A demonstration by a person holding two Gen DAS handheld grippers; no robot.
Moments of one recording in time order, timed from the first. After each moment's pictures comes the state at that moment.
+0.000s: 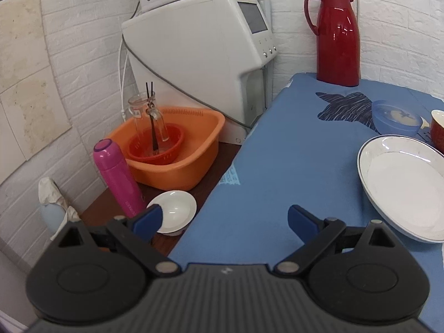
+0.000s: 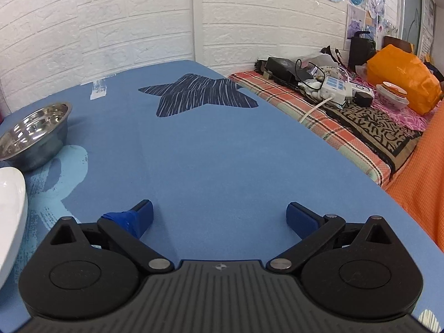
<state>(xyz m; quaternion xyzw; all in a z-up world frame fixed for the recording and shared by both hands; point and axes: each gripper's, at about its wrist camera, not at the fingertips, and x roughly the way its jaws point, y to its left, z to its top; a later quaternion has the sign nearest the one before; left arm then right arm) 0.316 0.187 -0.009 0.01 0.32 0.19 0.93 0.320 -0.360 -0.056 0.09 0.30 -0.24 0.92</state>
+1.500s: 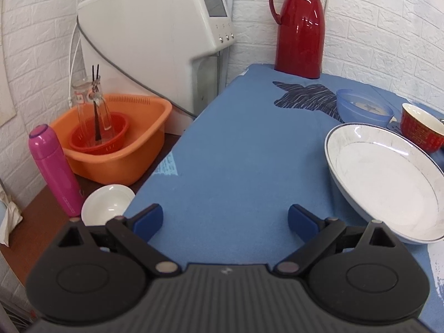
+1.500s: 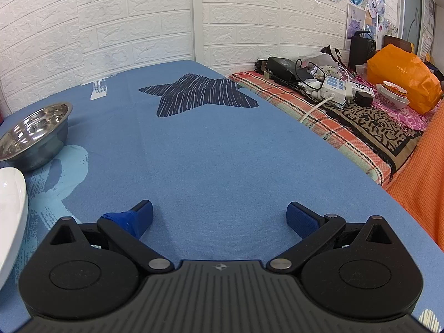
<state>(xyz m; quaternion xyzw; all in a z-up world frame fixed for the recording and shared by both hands) 0.343 0.186 -0.046 -0.03 0.32 0.09 0.94 0.321 -0.360 -0.057 0.09 0.30 -0.24 0.92</state>
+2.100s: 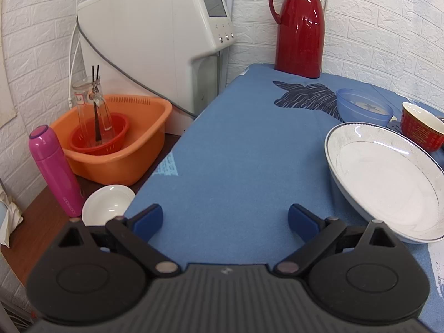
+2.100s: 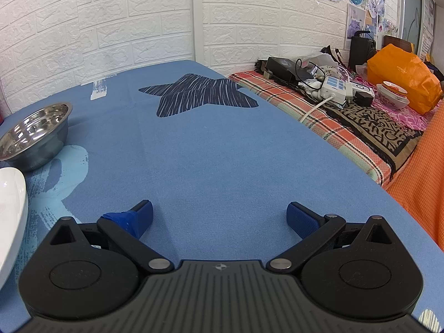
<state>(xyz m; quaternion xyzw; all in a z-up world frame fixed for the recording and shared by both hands) 0.342 0.185 -0.046 -0.03 0.32 0.09 0.94 0.321 -0.360 -0.056 0.09 0.30 -0.24 0.92</state>
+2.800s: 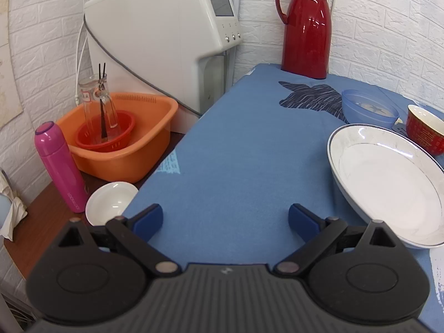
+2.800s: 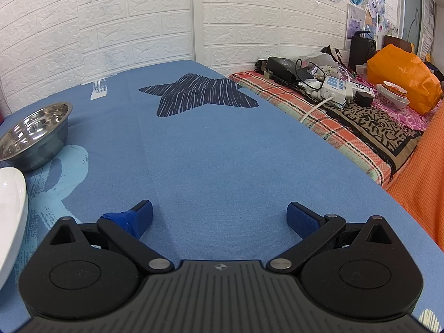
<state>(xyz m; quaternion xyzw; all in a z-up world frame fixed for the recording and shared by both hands) 0.342 0.182 -0.045 -0.04 0.32 0.11 0.94 0.320 -0.360 -0.056 0.09 0.30 -0.24 0.92</state>
